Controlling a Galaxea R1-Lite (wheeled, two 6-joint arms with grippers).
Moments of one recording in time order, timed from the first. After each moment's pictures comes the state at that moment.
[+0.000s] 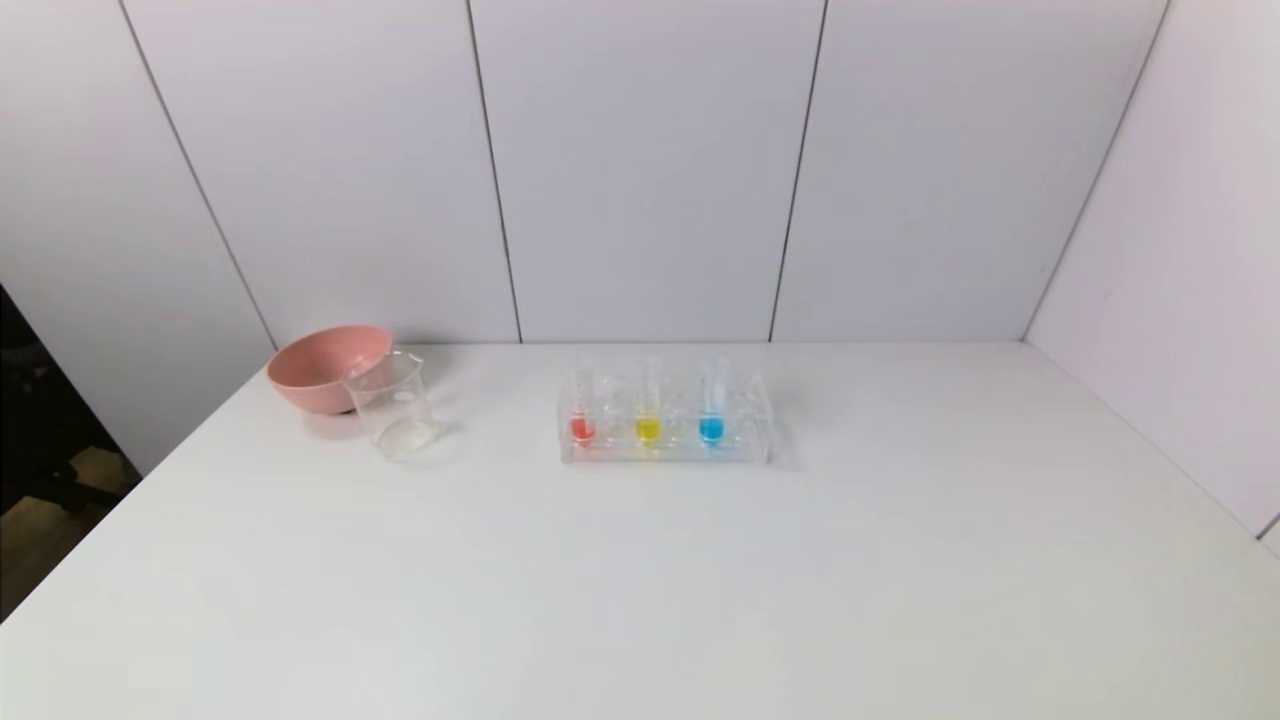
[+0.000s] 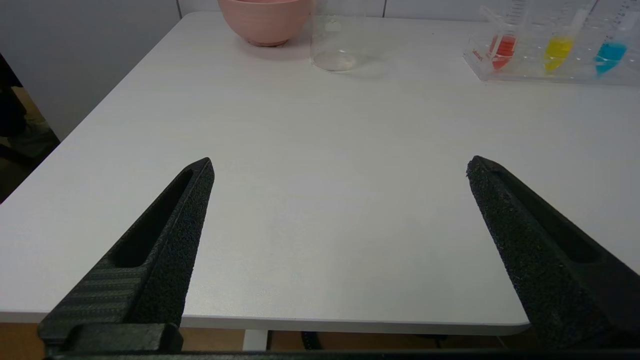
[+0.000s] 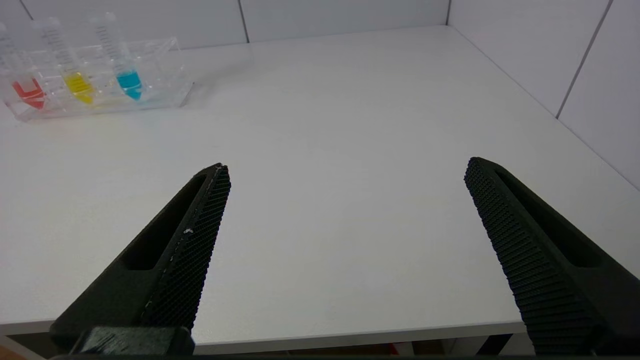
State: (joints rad) left arm -0.01 0.00 0.00 -0.01 0.02 -0.07; right arm 0.00 0.00 0.00 0.00 -0.04 0.09
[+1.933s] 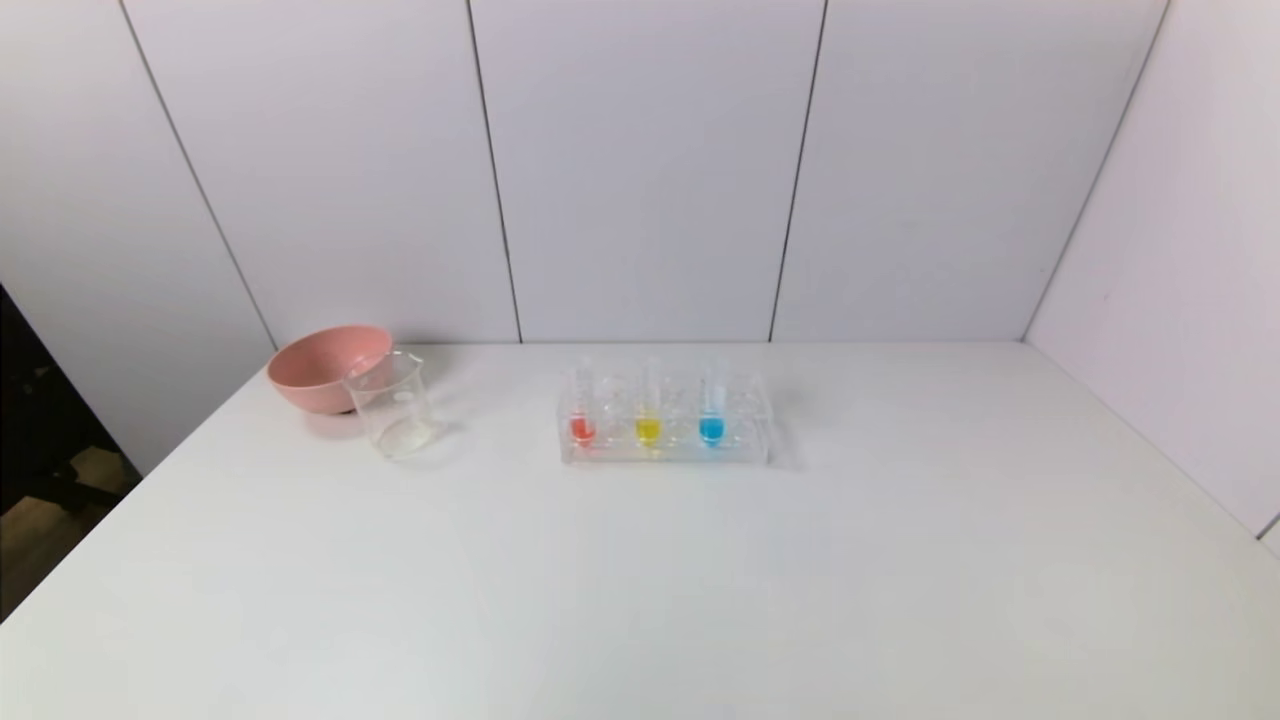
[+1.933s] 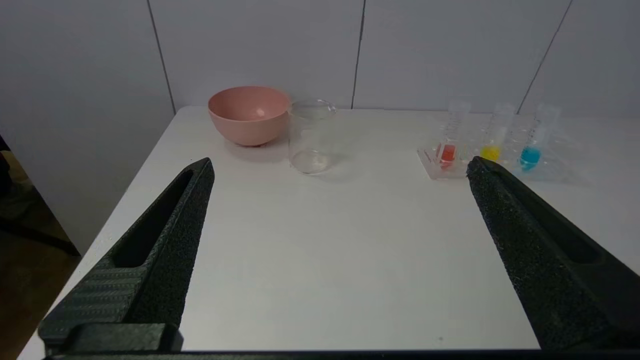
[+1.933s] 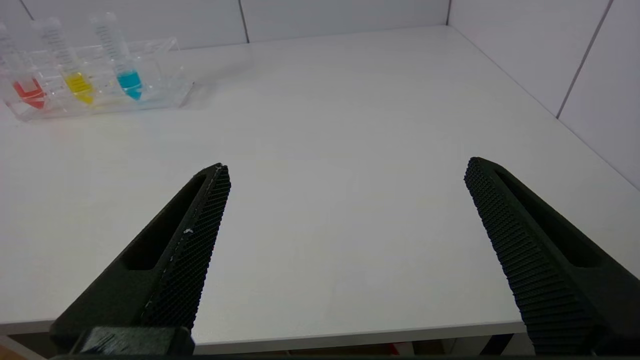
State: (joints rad) left arm -0.02 0.38 -0.45 -0.02 -0.04 -0.11; right arm 0.00 0.00 0.00 0.00 -0.04 0.09
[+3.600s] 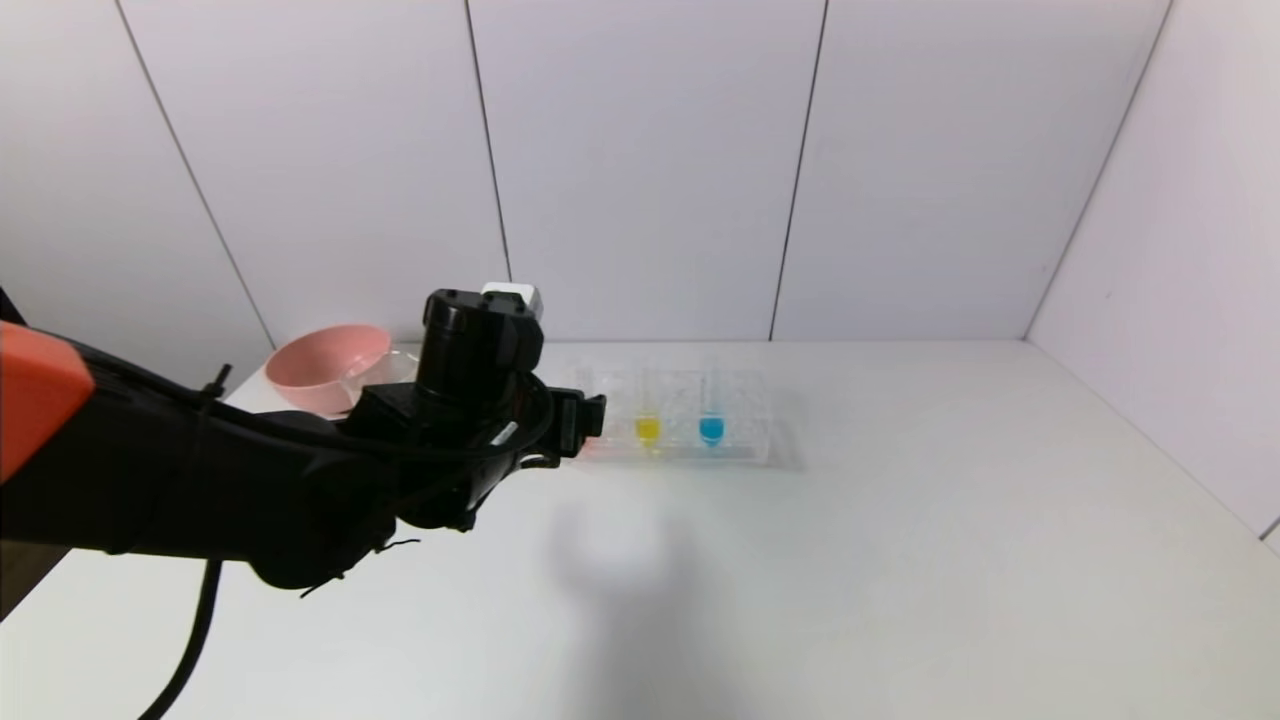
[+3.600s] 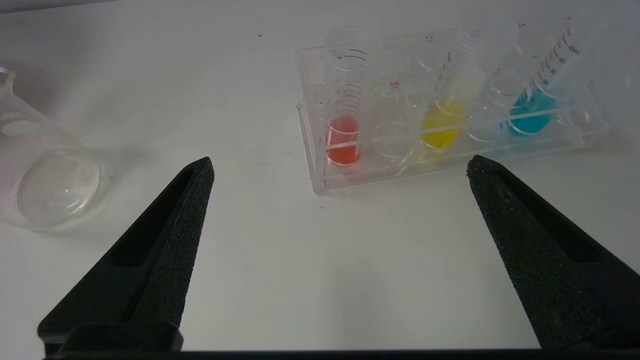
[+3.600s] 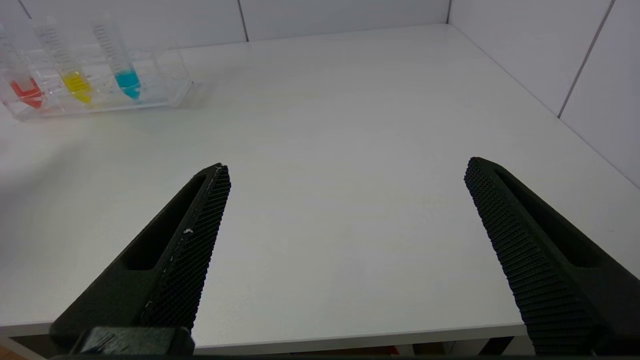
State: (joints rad) left arm -0.63 1.84 -0.98 -0.48 0.41 -0.22; right arm 0.00 0.00 0.00 0.00 -0.04 0.09
